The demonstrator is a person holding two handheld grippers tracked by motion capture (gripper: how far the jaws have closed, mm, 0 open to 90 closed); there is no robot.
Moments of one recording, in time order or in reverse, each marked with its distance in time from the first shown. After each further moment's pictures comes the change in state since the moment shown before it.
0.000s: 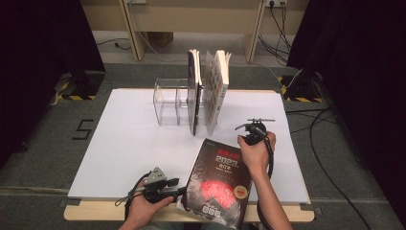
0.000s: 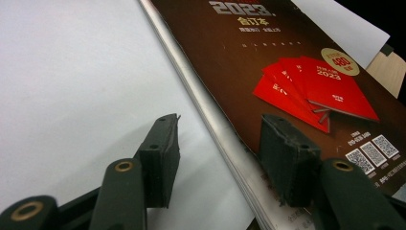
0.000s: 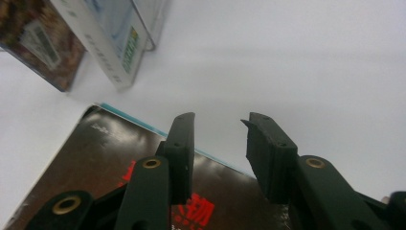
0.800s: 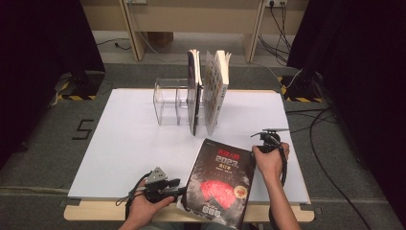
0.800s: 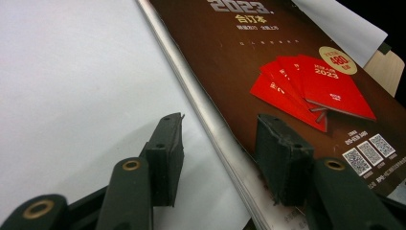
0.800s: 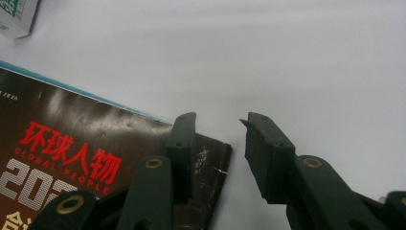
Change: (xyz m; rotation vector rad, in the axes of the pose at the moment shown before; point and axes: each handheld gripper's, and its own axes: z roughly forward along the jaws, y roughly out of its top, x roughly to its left) left arm -0.001 0.001 0.001 0.010 -0.008 -0.009; right arm -0.051 -0.026 0.013 0.131 -0.043 0.100
